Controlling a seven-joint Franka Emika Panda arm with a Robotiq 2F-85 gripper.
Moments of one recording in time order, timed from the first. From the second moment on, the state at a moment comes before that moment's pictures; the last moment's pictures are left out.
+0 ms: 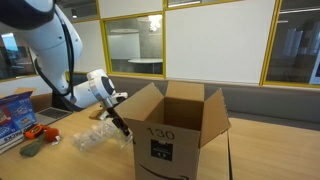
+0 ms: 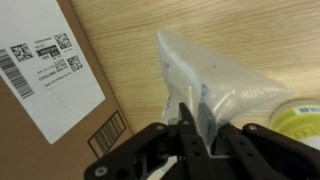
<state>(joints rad) 0.34 0.62 -0.16 -1.81 -0.40 2.35 0.97</state>
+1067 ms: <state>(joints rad) 0.30 -0.13 0.05 -2.20 -0.81 2.28 1.36</state>
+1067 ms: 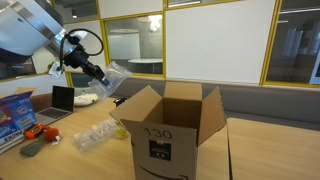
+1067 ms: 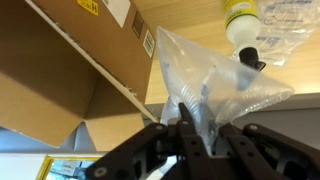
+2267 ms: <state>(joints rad) -0.08 -0.19 -0.05 -2.36 -0.78 2.41 1.38</state>
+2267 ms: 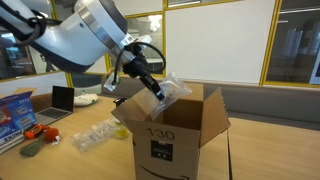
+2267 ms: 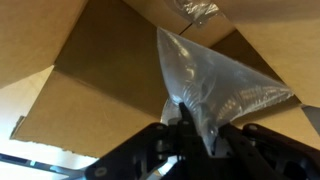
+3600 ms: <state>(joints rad) -0.06 0.02 -0.08 -2.31 -0.52 2.57 1.17</state>
